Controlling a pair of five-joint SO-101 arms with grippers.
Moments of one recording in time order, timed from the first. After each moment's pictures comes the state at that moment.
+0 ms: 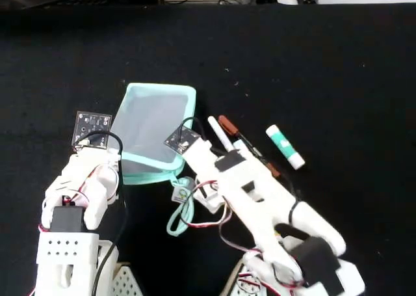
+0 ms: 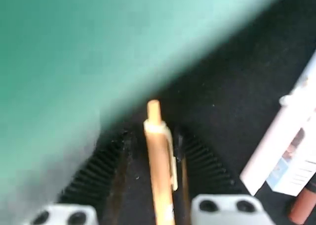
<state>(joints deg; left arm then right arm) -4.9 -72.7 76.6 52.4 -8.5 -28.4 -14.8 57.5 52.0 18.4</state>
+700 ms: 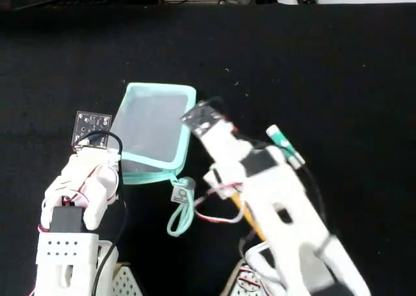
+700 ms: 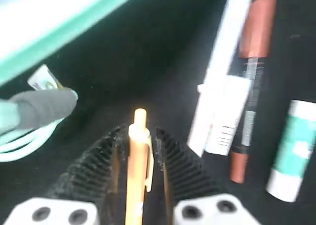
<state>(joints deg) -4.9 -72.7 76.6 52.4 -8.5 -21.3 -41.6 53.7 65.7 18.4</state>
